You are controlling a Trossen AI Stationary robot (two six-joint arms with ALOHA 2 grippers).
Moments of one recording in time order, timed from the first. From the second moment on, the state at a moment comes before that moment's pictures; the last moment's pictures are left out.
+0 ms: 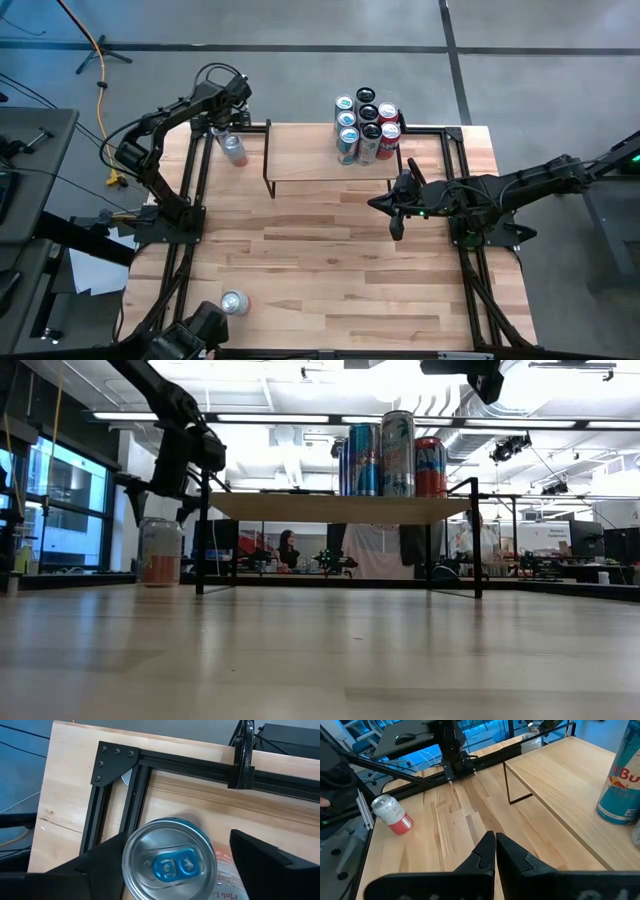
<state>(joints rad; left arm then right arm) 1.03 1.66 1.28 -1.09 -0.42 -0.73 0.24 1.01 0.88 -0.29 0.38 0.43</state>
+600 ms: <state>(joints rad) 1.03 1.66 1.29 -1.10 -0.42 -0.72 0.24 1.01 0.88 -0.30 0.39 0.43</state>
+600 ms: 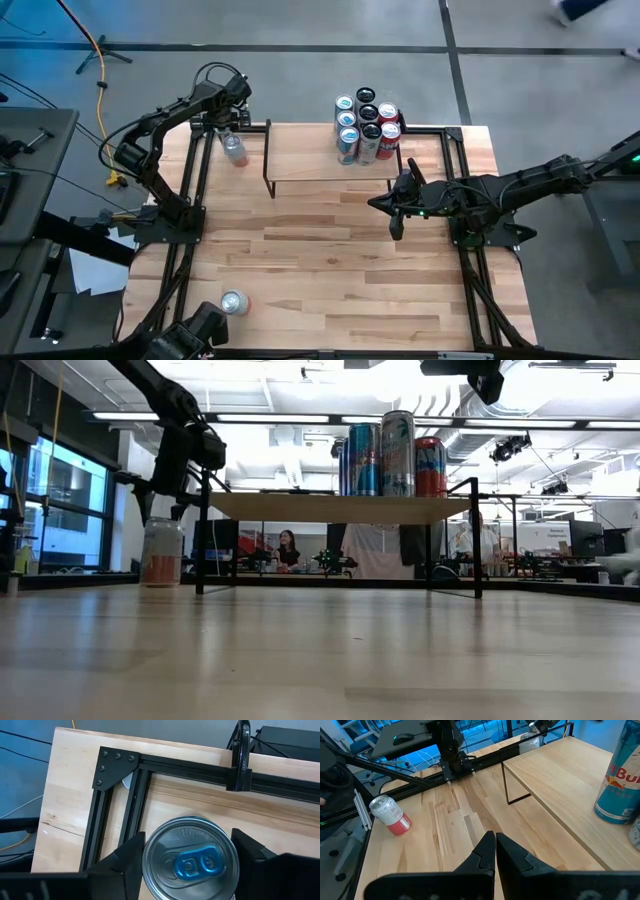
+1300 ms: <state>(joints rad) 1.03 1.52 1.36 -1.10 -0.44 -0.62 0.24 1.01 0.88 -0.30 0.39 0.45</state>
